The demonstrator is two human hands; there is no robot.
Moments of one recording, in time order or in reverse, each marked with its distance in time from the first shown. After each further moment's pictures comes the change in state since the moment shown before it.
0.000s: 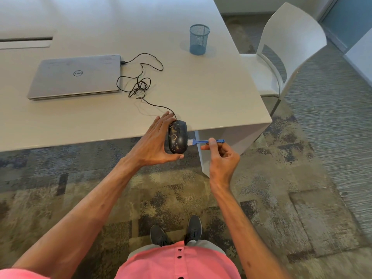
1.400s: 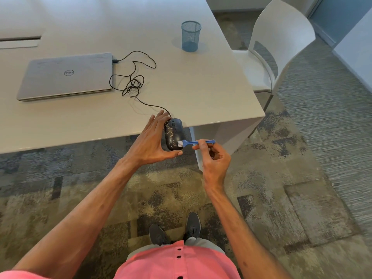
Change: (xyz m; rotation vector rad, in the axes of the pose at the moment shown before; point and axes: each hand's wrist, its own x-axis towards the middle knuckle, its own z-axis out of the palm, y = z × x) left_hand -0.004 0.011 0.002 -0.026 0.020 -0.030; right_hand -0.019 0.009 -0.008 -0.005 -0.094 -0.091
